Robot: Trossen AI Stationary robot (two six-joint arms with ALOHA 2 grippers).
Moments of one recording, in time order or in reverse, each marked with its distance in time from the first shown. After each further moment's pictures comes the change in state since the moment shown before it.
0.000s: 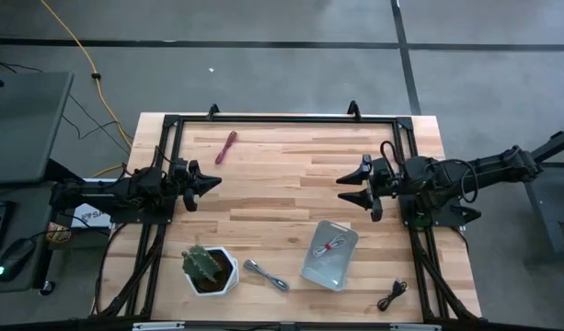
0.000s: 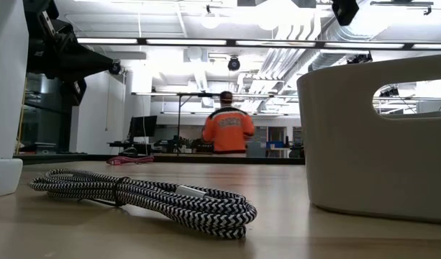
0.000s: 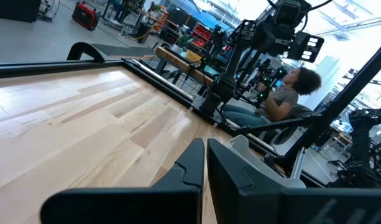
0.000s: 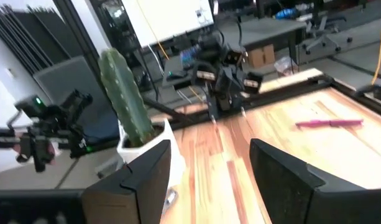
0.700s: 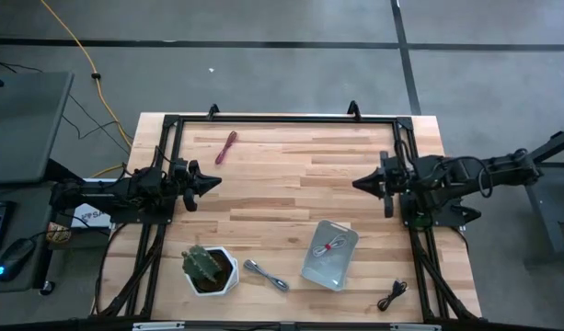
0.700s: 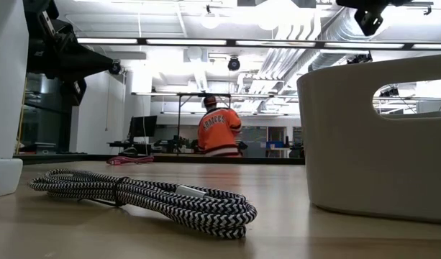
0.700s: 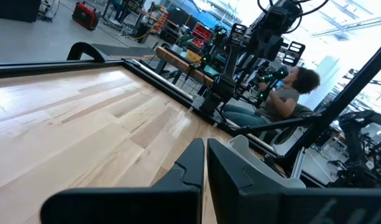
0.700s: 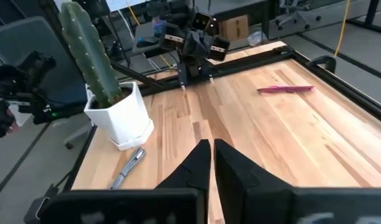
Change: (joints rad) left arm 0.000 0.000 0.000 0.000 0.000 -0.001; right arm -0.002 -0.187 0.000 -0.332 0.073 -0.027
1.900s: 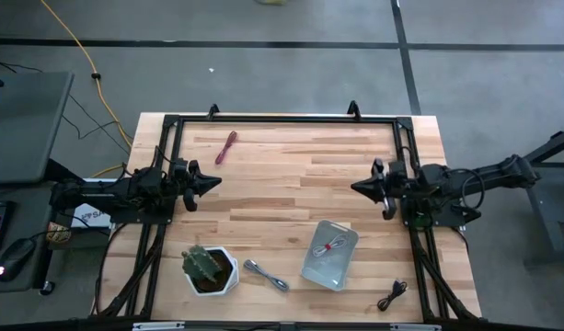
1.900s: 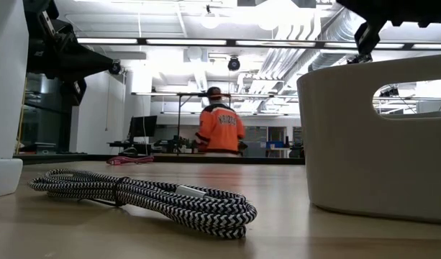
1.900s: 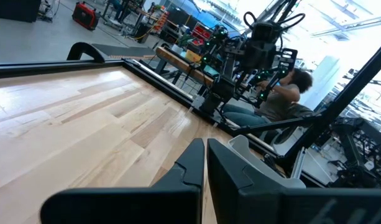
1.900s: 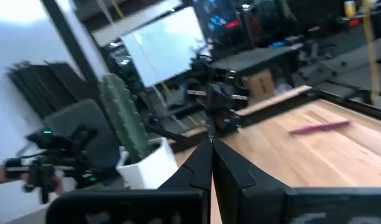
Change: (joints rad) left arm 0.000 0.000 0.000 0.000 0.000 0.001; right arm 0.000 -0.117 -0.369 0.615 -0.036 0.079
